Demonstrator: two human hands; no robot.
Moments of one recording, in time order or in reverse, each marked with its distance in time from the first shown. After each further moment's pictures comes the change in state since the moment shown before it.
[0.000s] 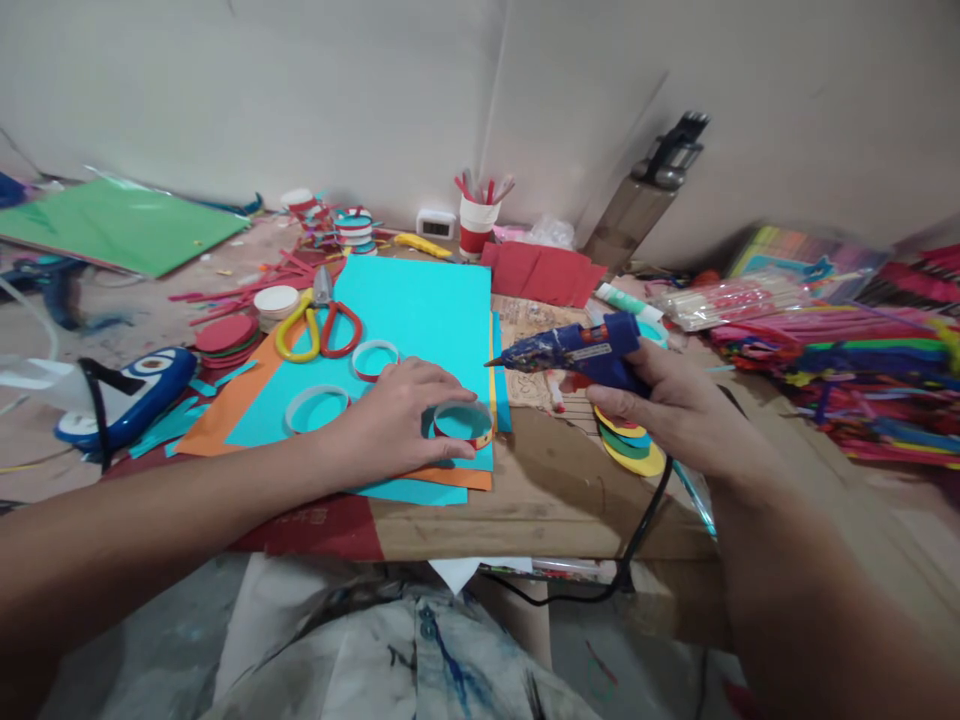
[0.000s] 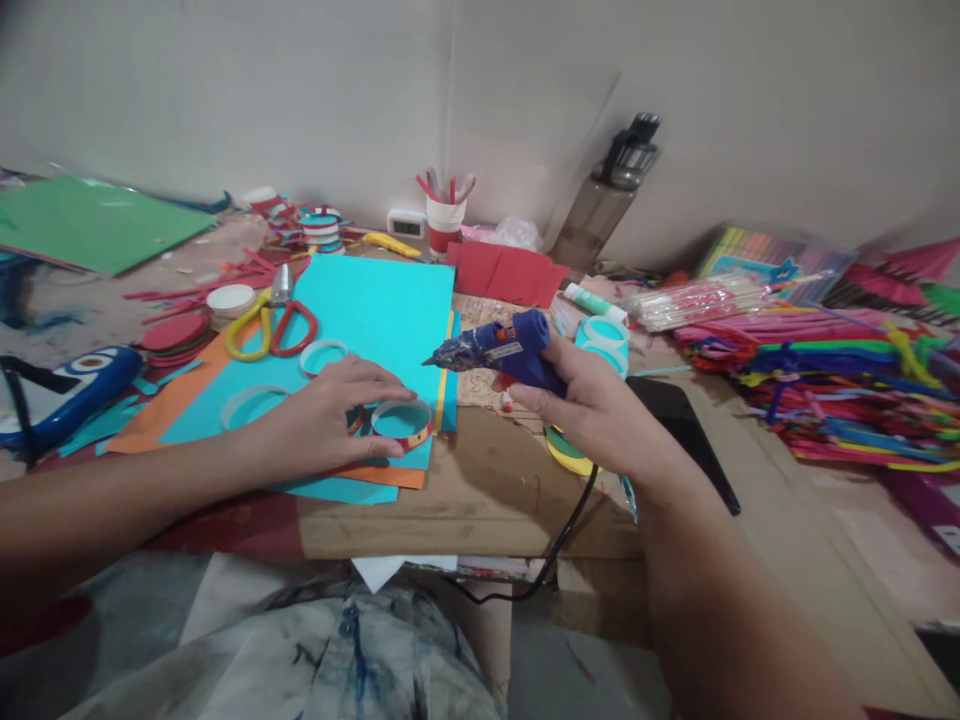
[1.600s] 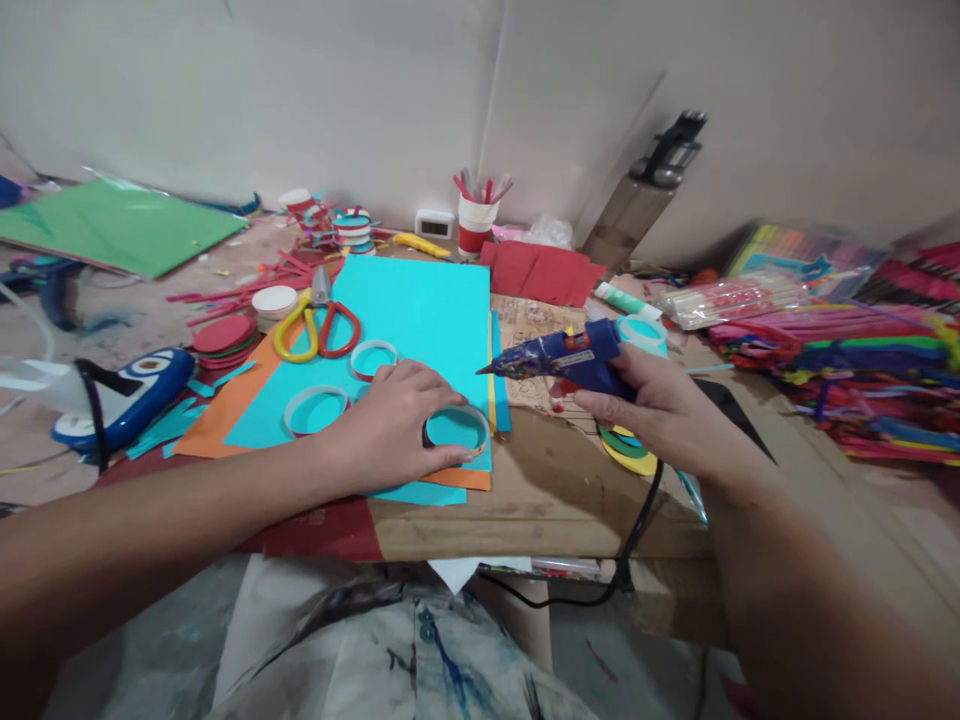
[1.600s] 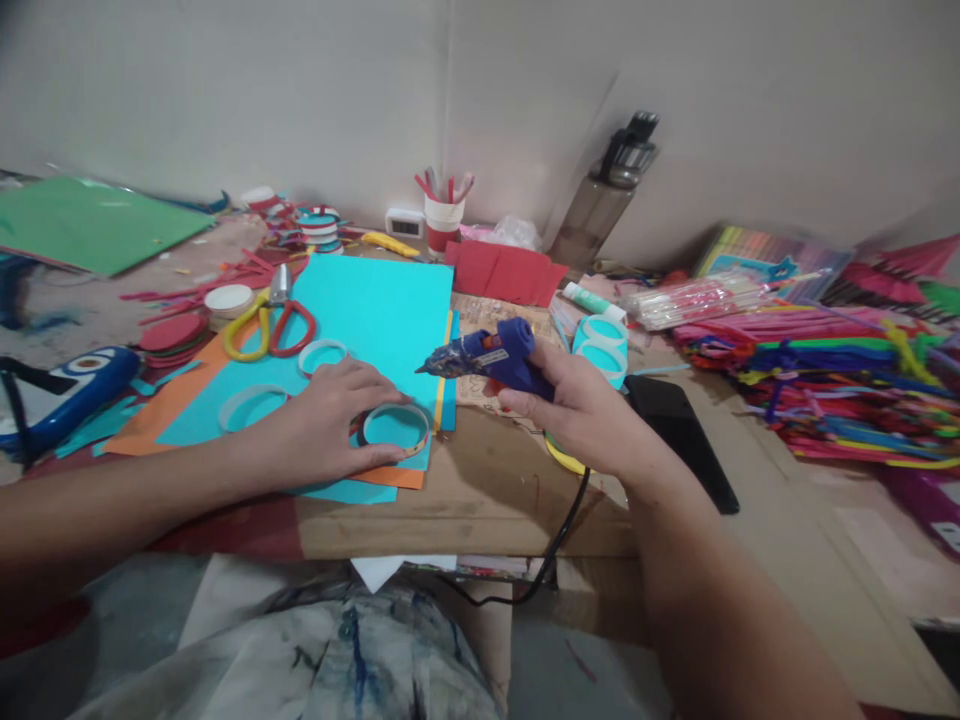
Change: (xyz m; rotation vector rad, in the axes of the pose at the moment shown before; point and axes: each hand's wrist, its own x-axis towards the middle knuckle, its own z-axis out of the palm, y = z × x) left_hand -0.003 0.002 0.004 0.147 -0.076 -0.038; right_hand 0.002 -0.001 0.005 -0.082 -0.032 -0.020
